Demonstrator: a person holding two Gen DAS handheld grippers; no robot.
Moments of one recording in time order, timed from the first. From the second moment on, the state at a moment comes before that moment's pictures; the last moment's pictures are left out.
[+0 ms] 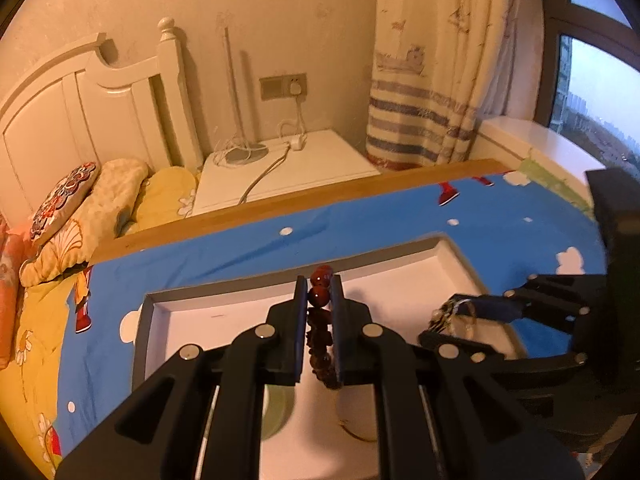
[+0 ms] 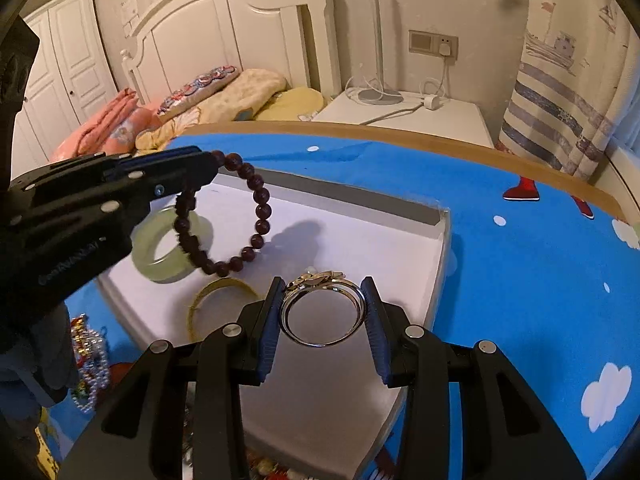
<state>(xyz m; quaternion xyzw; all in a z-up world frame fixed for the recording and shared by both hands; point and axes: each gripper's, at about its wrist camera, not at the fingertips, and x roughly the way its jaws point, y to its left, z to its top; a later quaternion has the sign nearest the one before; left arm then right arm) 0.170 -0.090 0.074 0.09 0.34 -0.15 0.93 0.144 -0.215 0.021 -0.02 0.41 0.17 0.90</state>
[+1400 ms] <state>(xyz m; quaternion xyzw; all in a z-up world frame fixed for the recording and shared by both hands) -0.053 0.111 0.052 -0.05 0.36 0.02 0.93 0.005 -0.169 0.026 -0.01 0.41 0.24 0.88</state>
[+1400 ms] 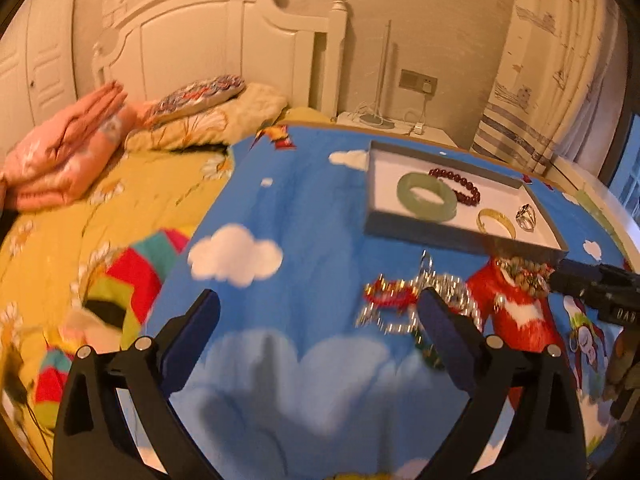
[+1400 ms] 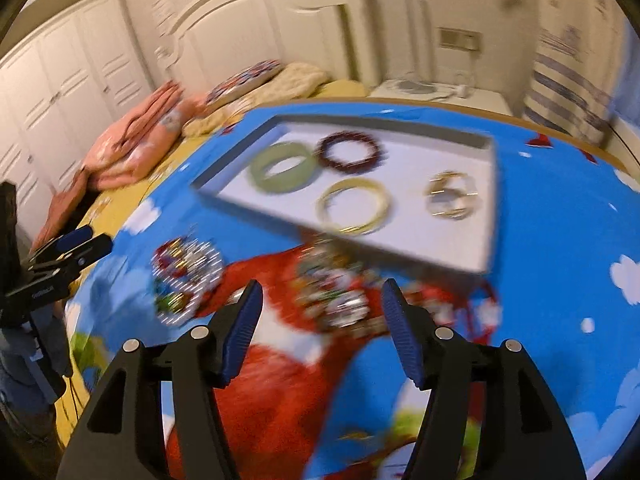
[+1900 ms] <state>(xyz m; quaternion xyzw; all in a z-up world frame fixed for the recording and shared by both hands) -0.037 0.036 0.033 0.15 0.36 -0.09 0.92 -0.013 -0.130 0.004 -0.03 0.43 0.27 0.86</state>
